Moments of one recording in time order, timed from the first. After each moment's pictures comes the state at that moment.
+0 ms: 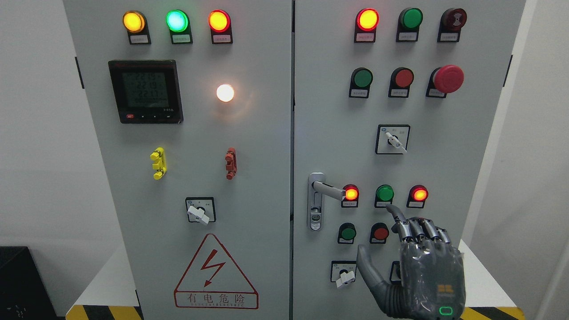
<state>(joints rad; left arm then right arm) -0.07 -0.11 0.00 0.00 0.08 -0.07 -0.06 -0.17 0.14 0.10 -2.05 1.42 0.08 -0.13</state>
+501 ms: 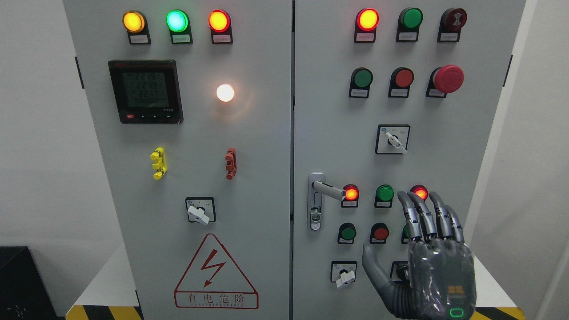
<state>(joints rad) -0.07 -0.11 0.00 0.00 0.08 -0.07 -0.06 -0.16 0.14 0.07 -2.07 1.42 0.03 -0.13</state>
